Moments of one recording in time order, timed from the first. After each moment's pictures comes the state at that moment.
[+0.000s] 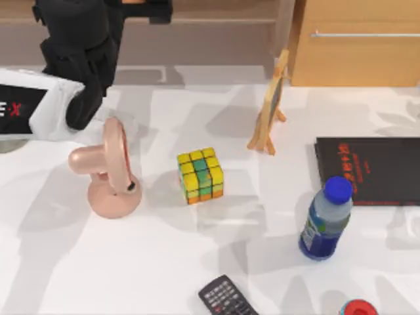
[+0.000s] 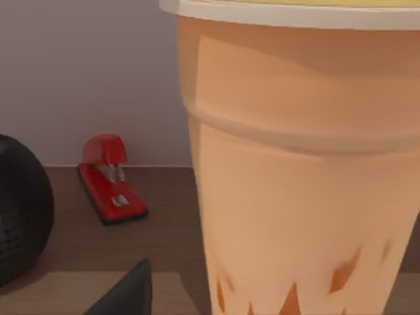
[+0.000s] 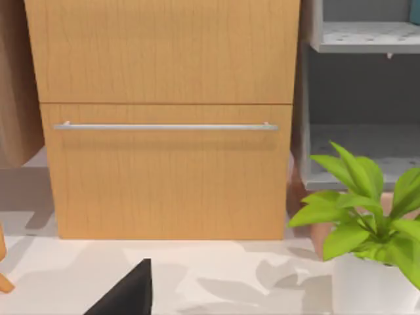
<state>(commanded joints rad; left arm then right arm) -0.37 1.90 1.08 0.83 -0.32 0.00 0.00 0.00 0.00 0.00 0.00 0.00</state>
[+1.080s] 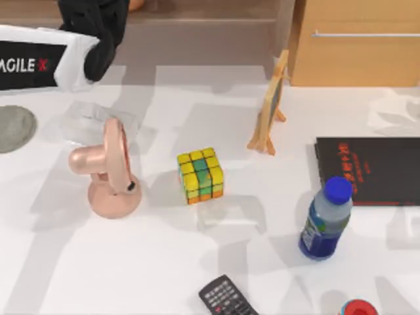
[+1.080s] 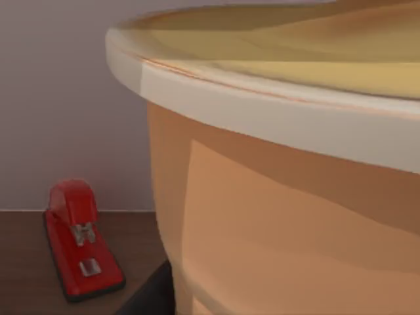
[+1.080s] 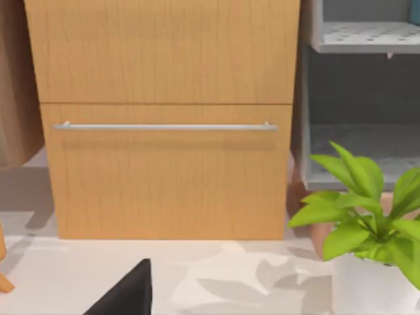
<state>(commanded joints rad) -0.32 2.13 1.42 0.71 -0.27 0.00 0.00 0.00 0.00 0.00 0.00 0.00</state>
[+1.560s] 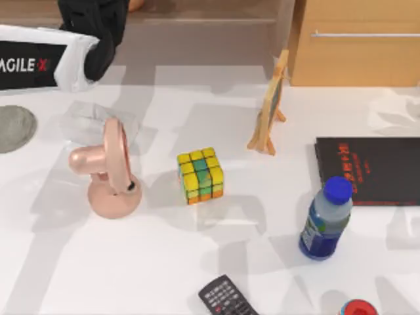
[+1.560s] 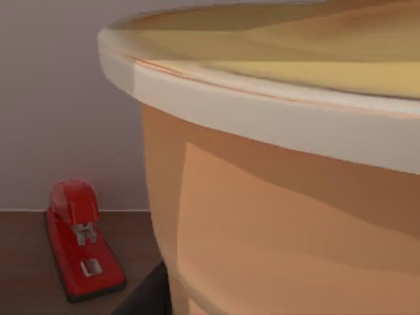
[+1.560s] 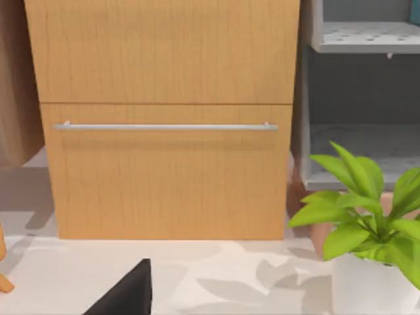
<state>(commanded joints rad) -0.32 2.13 1.42 0.71 -0.27 0.00 0.00 0.00 0.00 0.00 0.00 0.00</state>
